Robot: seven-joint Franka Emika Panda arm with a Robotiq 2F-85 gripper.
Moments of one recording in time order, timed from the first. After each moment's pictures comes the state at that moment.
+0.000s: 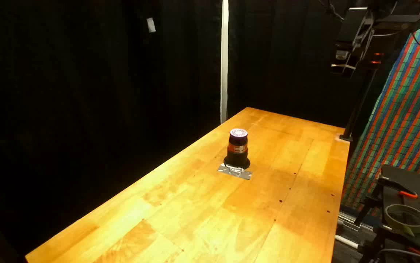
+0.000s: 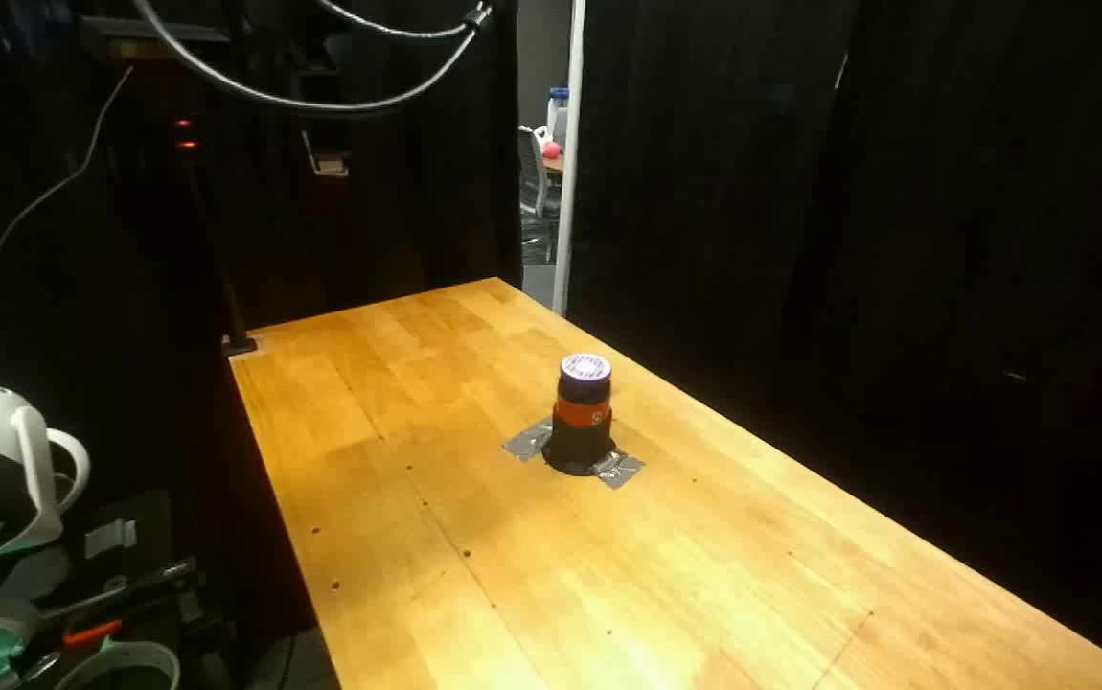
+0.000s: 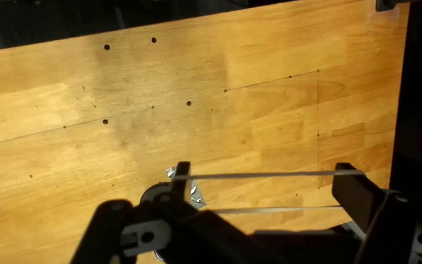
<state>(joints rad) 0.14 -0.50 0.12 -2.37 0.30 1.99 0.23</state>
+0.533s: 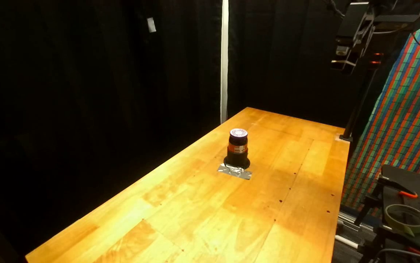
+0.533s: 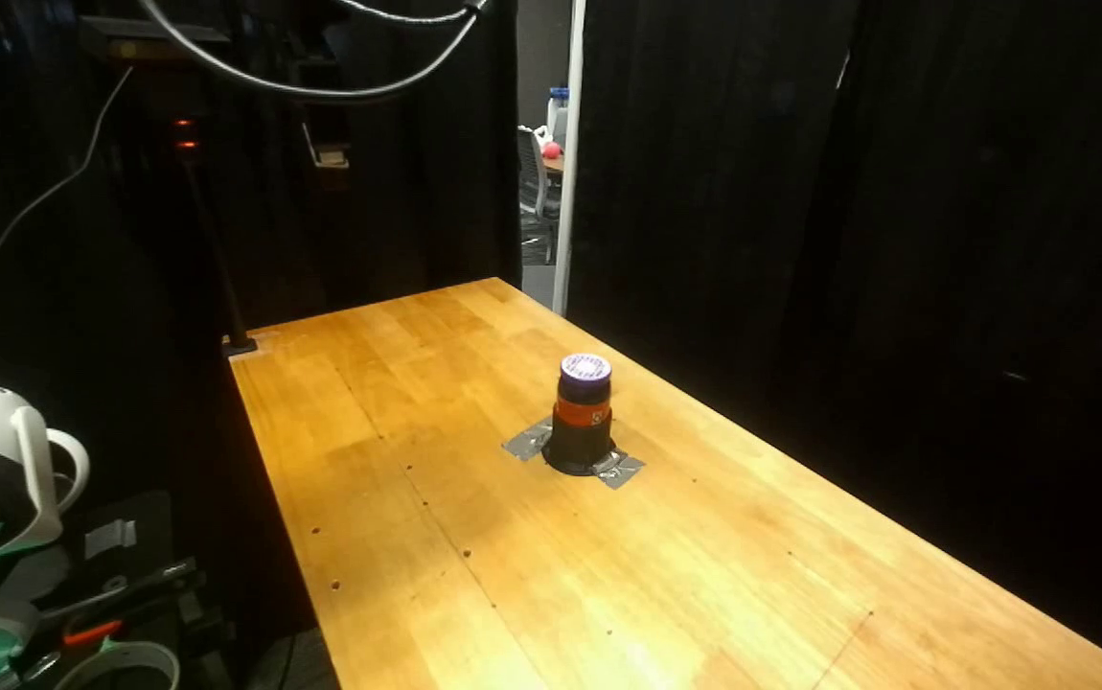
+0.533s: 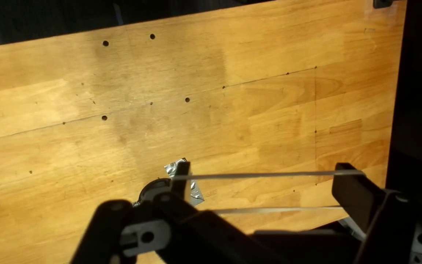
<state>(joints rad) 0.13 -0.50 0.12 -2.36 0.30 1.99 0.23</state>
